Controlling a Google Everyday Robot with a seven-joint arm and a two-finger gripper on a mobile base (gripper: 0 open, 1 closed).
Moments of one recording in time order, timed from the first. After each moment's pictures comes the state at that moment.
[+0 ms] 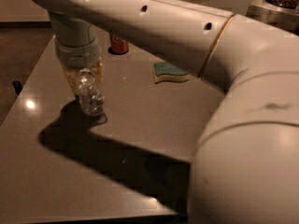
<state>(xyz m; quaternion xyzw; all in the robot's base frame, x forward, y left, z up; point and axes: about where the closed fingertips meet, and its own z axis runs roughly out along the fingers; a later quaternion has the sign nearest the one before) 0.564 0.152 0.875 -0.27 0.96 0.04 0.09</state>
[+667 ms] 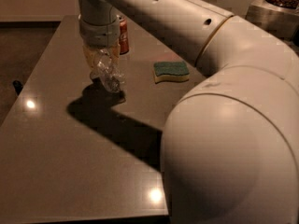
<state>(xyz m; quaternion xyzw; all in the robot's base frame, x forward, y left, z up) 0.632 0.112 0.890 -0.29 0.95 0.04 0.10</state>
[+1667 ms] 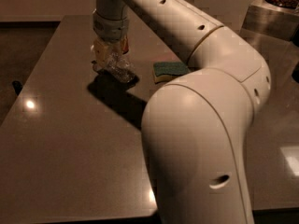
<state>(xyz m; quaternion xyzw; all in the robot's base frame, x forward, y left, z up) 0.679 0.103 0.880 -0.40 0.91 0.08 0.09</state>
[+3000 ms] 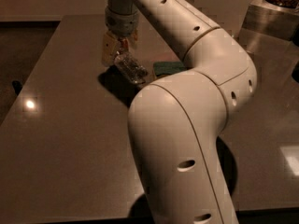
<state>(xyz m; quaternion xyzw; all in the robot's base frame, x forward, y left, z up) 0.714 0.068 0.880 -0.42 0.90 0.05 0.09</state>
